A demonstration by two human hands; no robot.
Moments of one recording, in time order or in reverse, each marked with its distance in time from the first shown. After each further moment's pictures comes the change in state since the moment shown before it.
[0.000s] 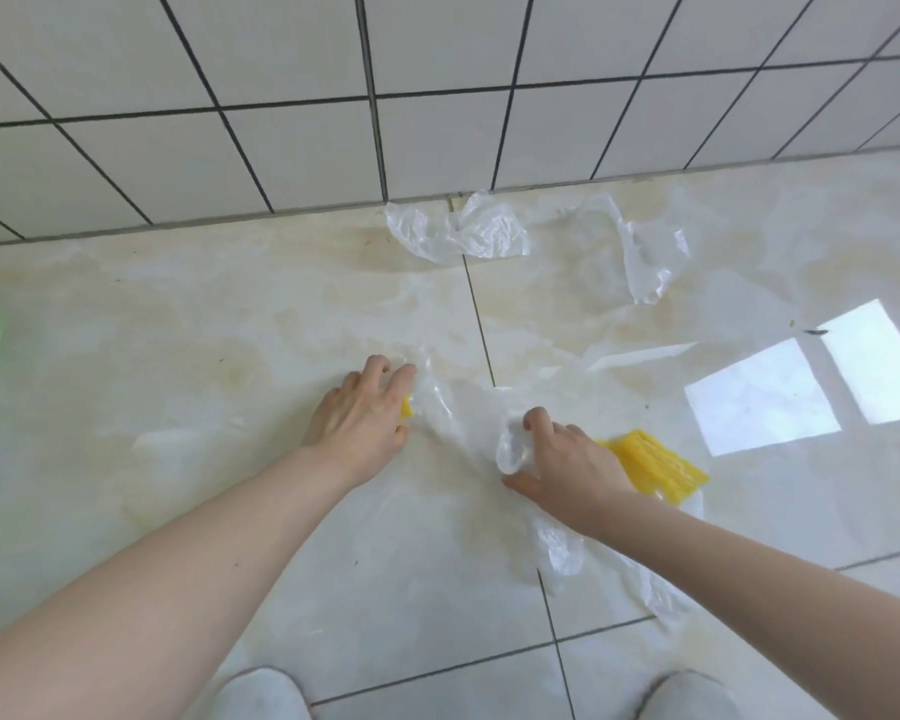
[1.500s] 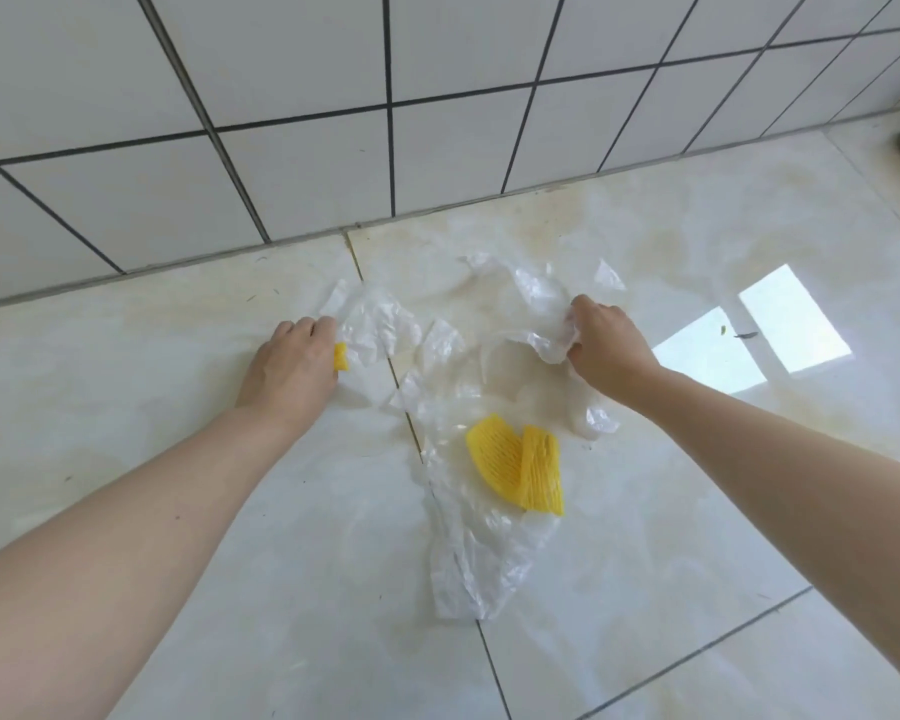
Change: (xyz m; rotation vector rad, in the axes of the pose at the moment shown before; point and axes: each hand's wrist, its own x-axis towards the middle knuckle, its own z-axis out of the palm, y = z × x) left_hand 0.137 0.006 -0.030 0.012 0.172 0.019; right_hand 0.121 0.129 -0.088 0.110 0.310 0.221
